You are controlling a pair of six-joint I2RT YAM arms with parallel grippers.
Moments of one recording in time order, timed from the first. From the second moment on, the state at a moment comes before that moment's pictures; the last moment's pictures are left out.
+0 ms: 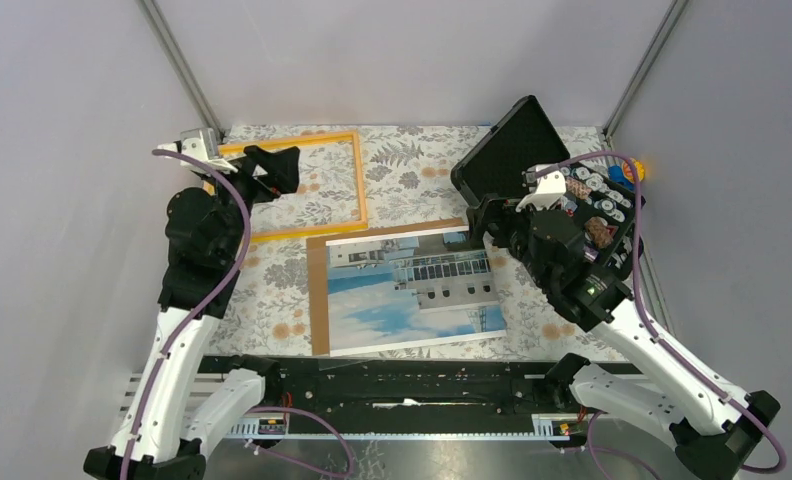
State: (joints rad) left arm -0.22 0.83 1.05 -0.12 -0.04 -0.41; right arm 0.70 0.86 0.90 -0.26 0.41 0.33
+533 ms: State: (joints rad) left arm -0.22 1.07 1.11 -0.12 0.25 -0.43; right arm 0.70 1.01 0.81 -0.31 0.42 0.43
